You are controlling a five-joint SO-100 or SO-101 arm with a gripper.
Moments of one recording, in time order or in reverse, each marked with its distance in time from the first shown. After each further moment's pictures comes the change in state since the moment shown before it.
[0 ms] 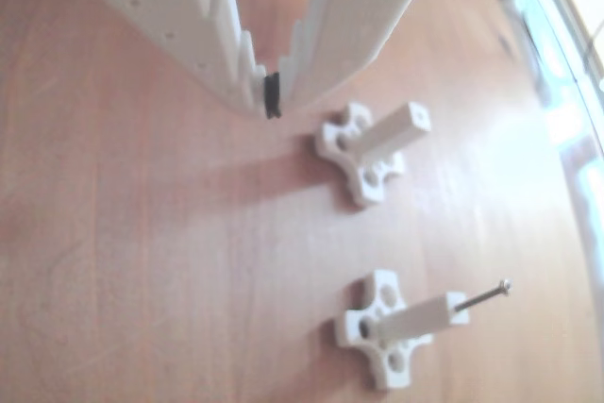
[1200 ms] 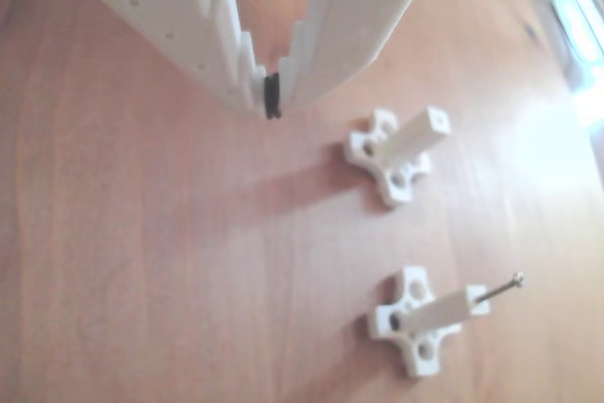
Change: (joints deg) arm 0.4 -12.9 -11.2 1.8 0.0
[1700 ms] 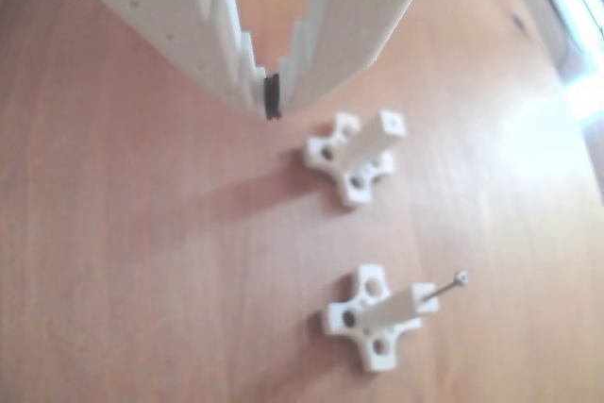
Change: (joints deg) arm 1.8 -20.7 -15.2 -3.2 0.0
